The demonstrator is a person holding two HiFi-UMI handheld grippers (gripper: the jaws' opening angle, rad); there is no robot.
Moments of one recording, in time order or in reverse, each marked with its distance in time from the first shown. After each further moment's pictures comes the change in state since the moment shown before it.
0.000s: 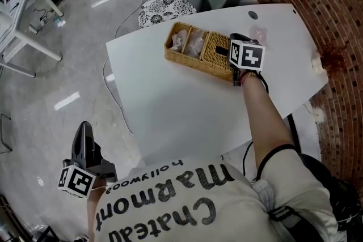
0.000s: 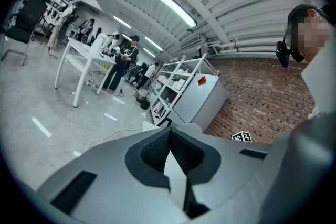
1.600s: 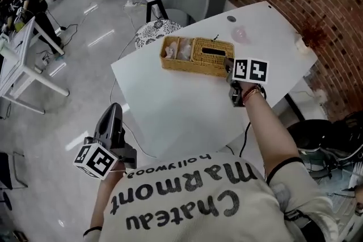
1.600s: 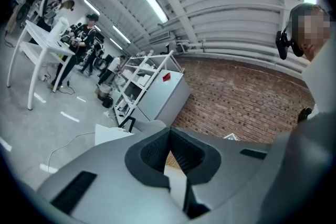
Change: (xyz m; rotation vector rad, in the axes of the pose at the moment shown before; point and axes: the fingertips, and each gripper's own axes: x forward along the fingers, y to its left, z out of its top) left arm 0.015 -0.105 0.014 0.093 0.049 -0.398; right arm -0.137 0.018 -0.057 0.380 0.030 0.111
